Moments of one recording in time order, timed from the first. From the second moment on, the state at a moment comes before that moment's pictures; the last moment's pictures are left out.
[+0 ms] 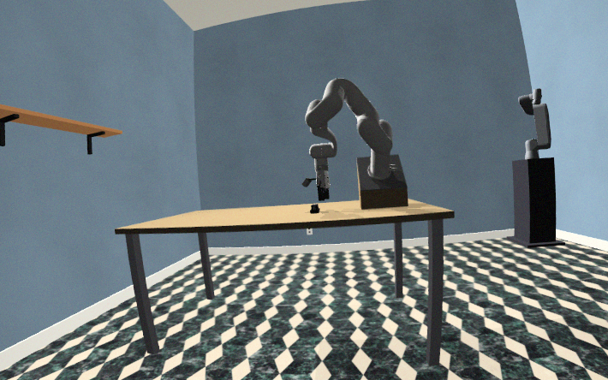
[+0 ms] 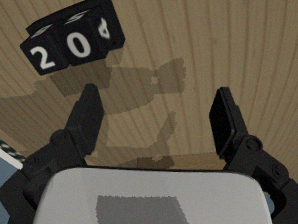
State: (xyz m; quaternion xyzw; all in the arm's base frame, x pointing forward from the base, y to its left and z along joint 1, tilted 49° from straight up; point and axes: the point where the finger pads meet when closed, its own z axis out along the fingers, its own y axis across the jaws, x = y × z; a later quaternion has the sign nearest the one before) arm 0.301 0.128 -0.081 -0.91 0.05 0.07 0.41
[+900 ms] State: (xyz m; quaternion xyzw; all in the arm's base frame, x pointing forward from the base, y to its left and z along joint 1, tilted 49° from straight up) arm 0.268 0.130 -0.087 -0.89 0.17 0.12 0.40
